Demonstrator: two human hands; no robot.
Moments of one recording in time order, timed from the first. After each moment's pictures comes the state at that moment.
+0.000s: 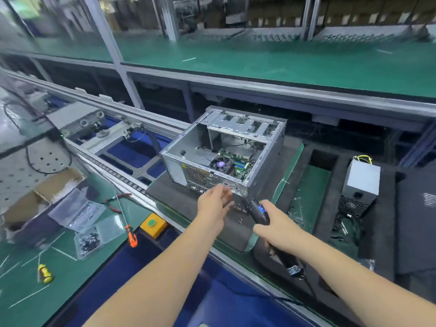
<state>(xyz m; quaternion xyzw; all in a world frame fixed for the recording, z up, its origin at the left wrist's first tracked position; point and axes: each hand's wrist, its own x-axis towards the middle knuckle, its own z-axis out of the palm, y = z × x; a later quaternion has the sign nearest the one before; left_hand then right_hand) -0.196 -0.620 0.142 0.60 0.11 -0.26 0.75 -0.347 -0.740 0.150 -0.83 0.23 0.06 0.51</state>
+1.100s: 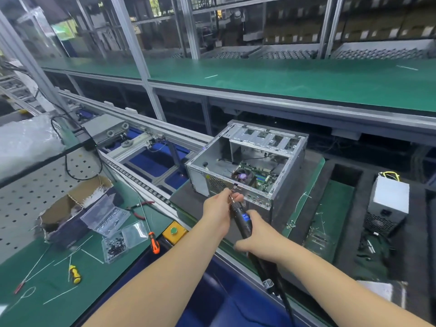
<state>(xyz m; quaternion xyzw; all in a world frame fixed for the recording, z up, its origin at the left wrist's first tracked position) -0.174 -0.582 0.183 0.53 0.12 -0.27 0.80 -0.298 -0.662 0.180 -0.84 0.19 0.11 0.50</state>
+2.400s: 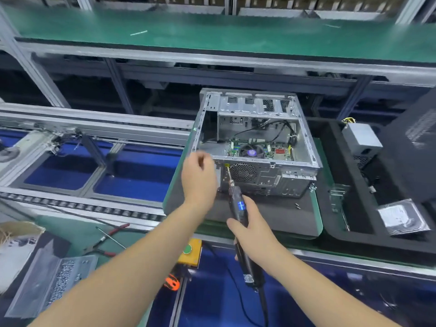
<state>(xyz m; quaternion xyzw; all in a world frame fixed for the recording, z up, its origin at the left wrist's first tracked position) 0.034 -0.500 0.145 0.77 -0.23 -0.12 0.58 -0.135 -0.492 0.105 -0.68 0.43 -0.15 0.58</state>
